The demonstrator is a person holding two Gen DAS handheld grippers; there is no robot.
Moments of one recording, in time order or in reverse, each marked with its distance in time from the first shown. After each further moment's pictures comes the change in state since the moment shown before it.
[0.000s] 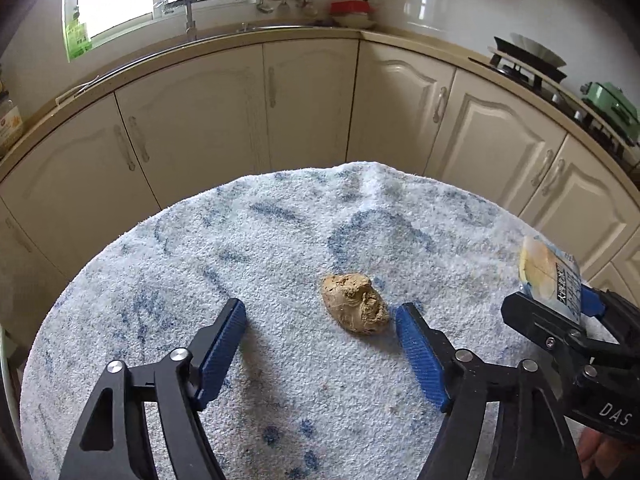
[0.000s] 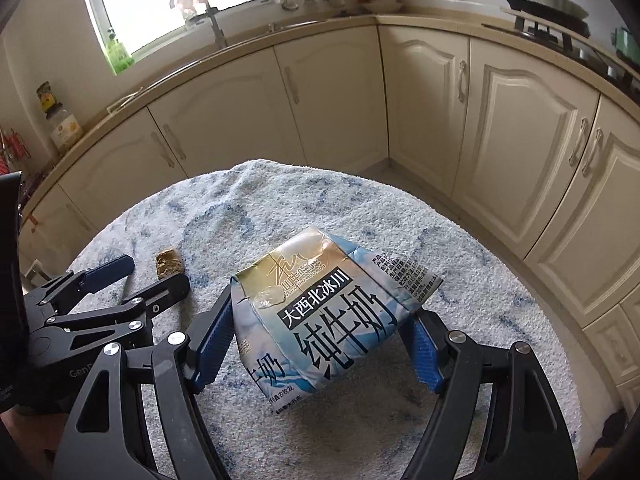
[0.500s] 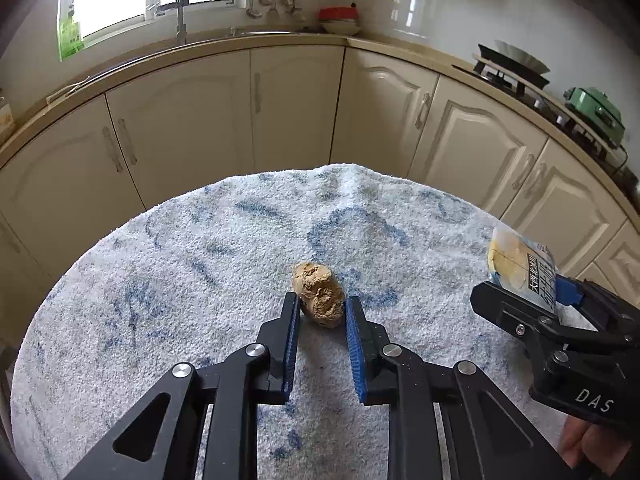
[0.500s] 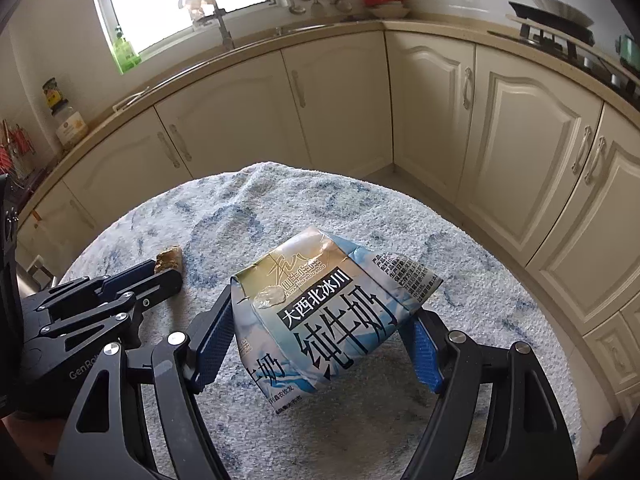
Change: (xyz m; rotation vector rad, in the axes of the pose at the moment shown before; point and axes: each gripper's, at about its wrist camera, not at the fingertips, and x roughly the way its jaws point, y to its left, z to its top) left arm -0.011 -0.004 -0.013 -0.007 -0.027 -0.056; right arm -0.005 0.006 -0.002 -0.042 -0.018 0.007
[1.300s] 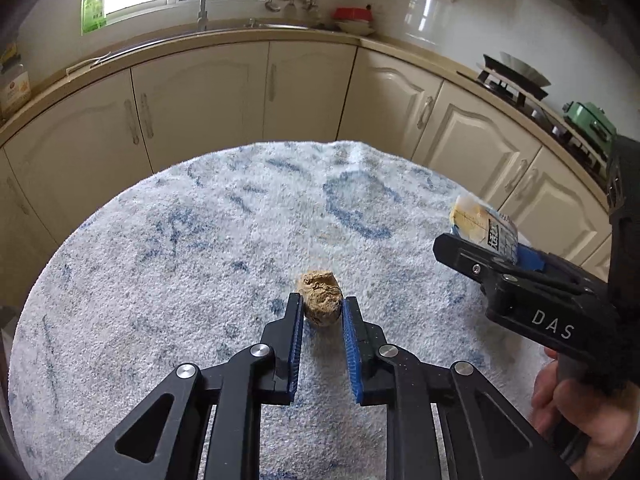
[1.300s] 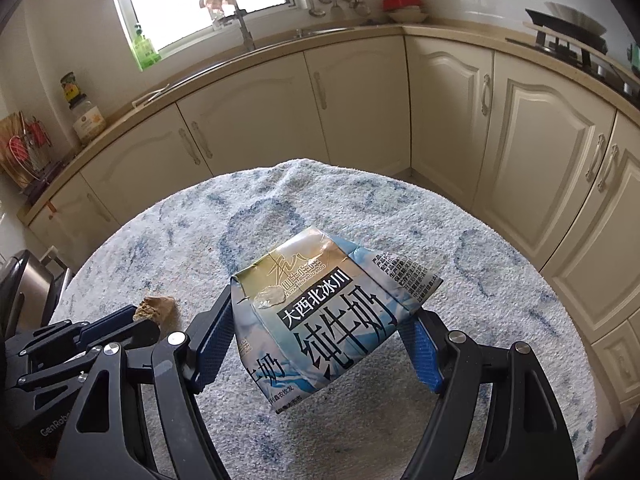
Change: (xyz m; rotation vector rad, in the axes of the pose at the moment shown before) left arm -0.065 0.010 -0.042 -0.074 0.034 -0.011; right arm -0.006 0.016 -0.008 -0.032 0.000 0.058
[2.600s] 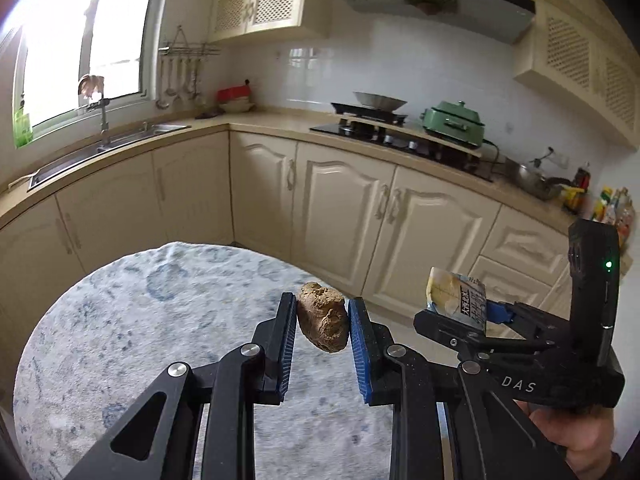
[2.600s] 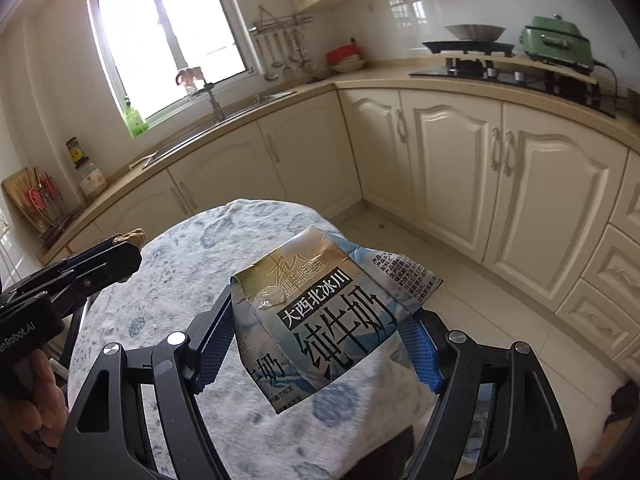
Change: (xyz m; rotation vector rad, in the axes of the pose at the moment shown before) left arm -0.177 -0.171 -0.063 0.280 -0.260 -0.249; right arm -0.241 -0.121 -0.100 0.147 -0.210 -0.076
